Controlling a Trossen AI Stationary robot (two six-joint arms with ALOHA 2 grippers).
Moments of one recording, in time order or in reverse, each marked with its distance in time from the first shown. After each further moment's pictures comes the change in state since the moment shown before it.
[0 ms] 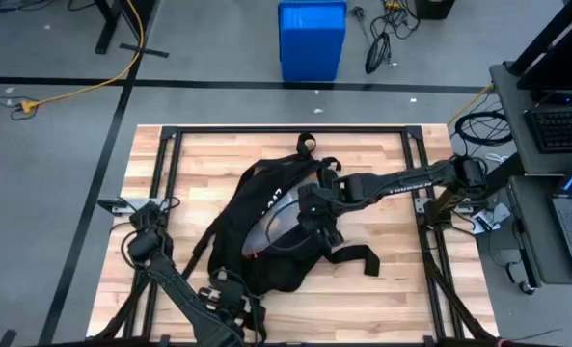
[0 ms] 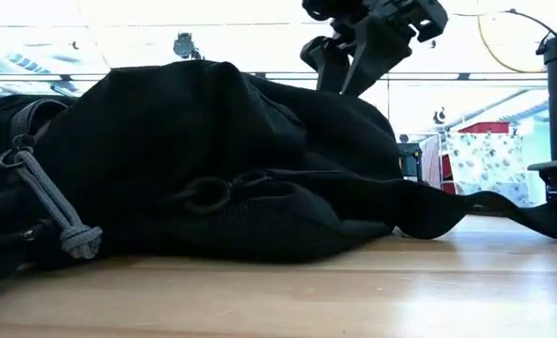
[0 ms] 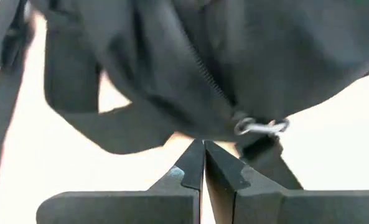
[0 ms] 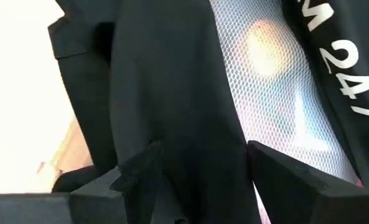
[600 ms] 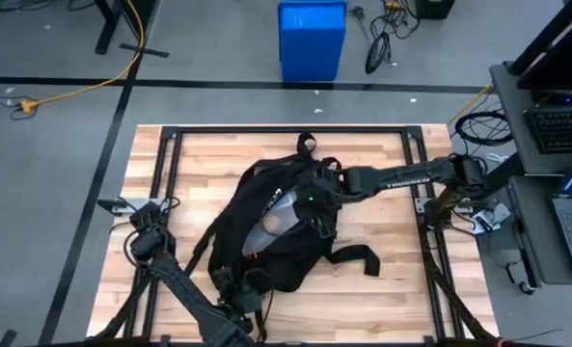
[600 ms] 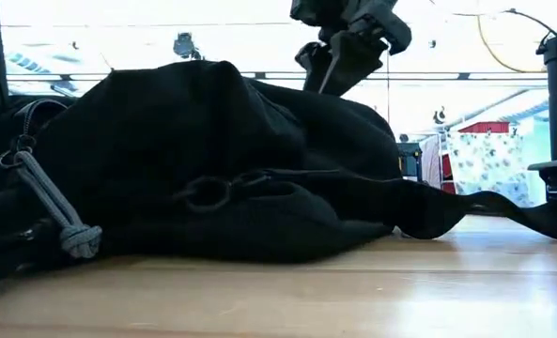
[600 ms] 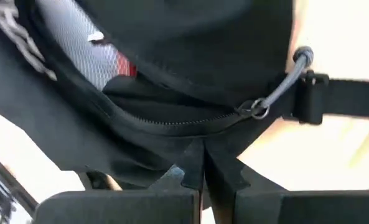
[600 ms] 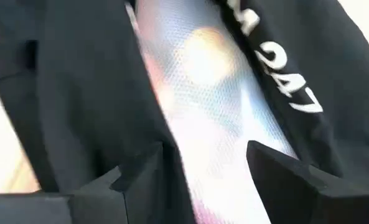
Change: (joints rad) left arm 0.020 0.000 -0.006 -0.047 -0.037 0.960; right arm -0.053 0.004 0.000 0.077 0.054 0.007
